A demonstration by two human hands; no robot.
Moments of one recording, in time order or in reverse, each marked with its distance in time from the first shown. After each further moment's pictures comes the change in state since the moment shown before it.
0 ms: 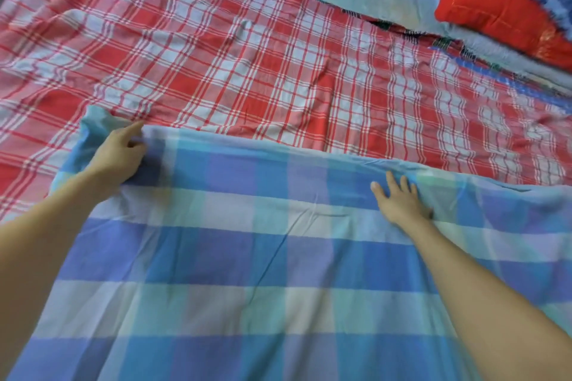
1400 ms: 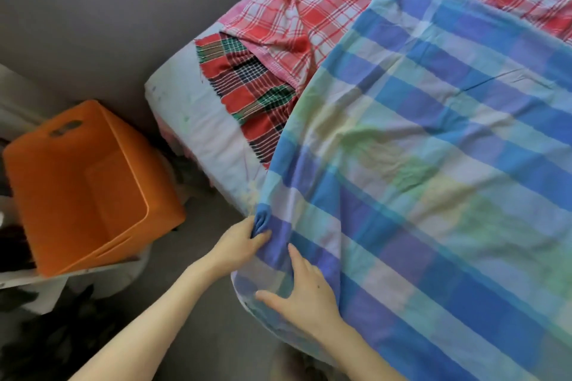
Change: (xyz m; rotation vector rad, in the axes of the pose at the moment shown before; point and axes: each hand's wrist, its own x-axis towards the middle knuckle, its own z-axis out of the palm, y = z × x) left_hand -0.698 -0.118 -0.118 -0.138 -0.244 -0.581; right_hand -0.664 0.044 0.255 0.077 -0.547 -0.954
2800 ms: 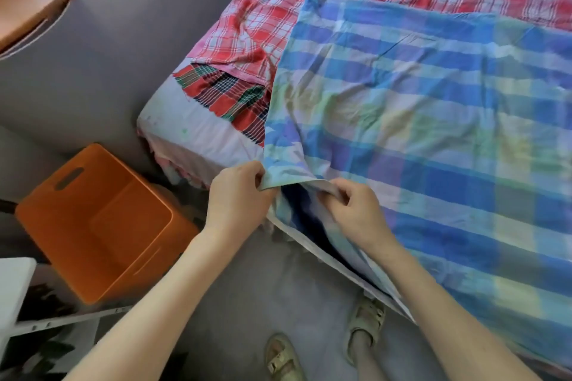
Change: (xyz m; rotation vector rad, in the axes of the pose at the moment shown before) left_hand -0.170 0.022 -0.051 0.394 0.476 0.595; right_hand -0.126 -0.056 -0.005 0.440 0.684 -0.145
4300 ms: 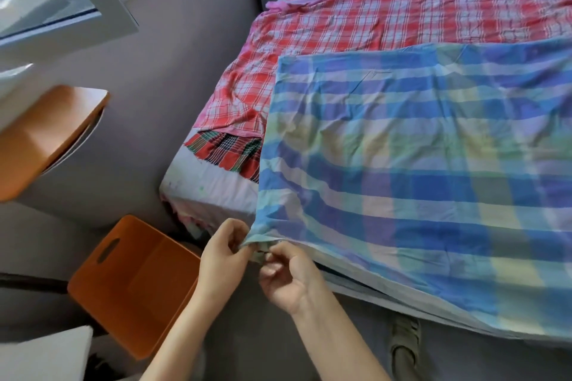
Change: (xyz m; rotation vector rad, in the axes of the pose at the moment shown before) left_hand -0.058 -0.026 -0.061 -0.305 -0.065 -0.030; right_hand -0.073 -0.128 0.061 1.718 0.013 1.002
